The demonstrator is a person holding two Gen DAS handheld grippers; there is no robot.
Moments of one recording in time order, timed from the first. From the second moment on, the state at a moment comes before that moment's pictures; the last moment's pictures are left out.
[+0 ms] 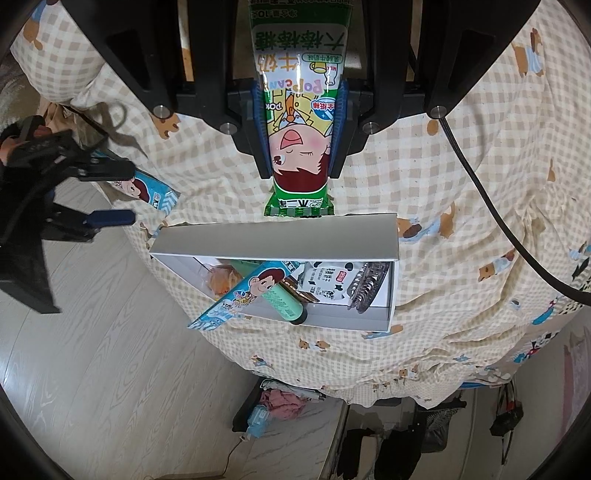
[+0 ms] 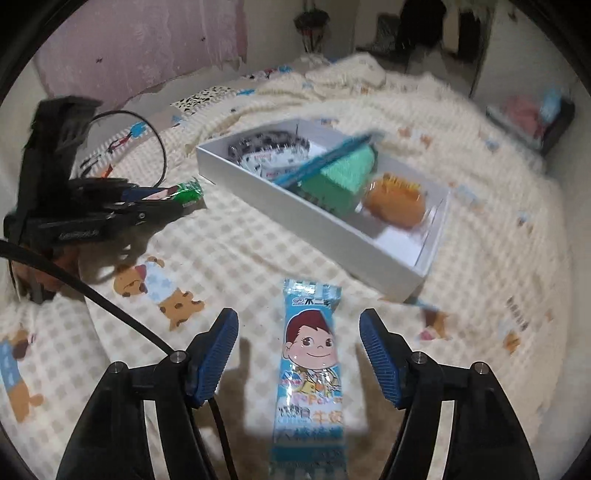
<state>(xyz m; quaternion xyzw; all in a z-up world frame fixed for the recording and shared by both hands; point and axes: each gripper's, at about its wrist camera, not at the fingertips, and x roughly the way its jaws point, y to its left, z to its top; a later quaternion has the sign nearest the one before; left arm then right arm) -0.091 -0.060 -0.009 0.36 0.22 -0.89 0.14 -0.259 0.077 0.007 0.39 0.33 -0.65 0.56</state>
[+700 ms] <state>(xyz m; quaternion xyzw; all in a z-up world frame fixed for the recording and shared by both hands) -0.091 -0.059 -0.009 0.36 0.22 -0.89 0.14 -0.237 0.099 0.040 0.30 0.14 -0.63 0.70</state>
